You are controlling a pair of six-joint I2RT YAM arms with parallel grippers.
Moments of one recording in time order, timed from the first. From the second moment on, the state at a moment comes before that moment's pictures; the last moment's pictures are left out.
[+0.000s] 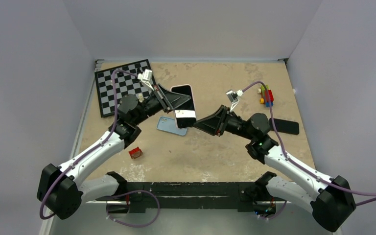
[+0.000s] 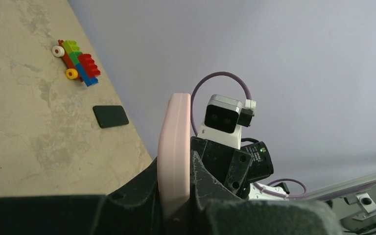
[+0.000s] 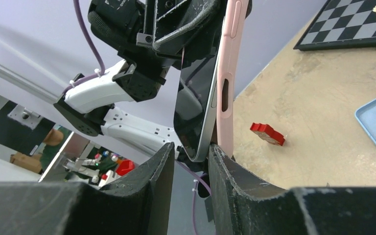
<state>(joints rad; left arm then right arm) -0.57 1.11 0.79 0.48 0.38 -1.17 0.63 0.94 0.55 0.59 -0.59 1.00</state>
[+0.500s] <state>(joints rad) -0.57 1.18 0.74 0.68 0.65 -1.25 0.64 1.06 0.55 0.78 -0.78 1.11</state>
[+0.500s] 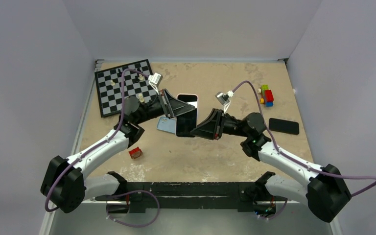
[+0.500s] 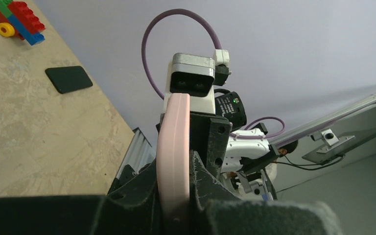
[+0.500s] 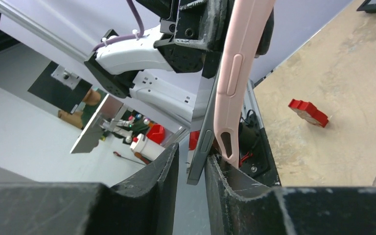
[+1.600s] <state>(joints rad) -0.58 0.82 0.72 0.20 0.63 -0.77 0.49 0.94 0.44 0.85 -0.70 1.29</state>
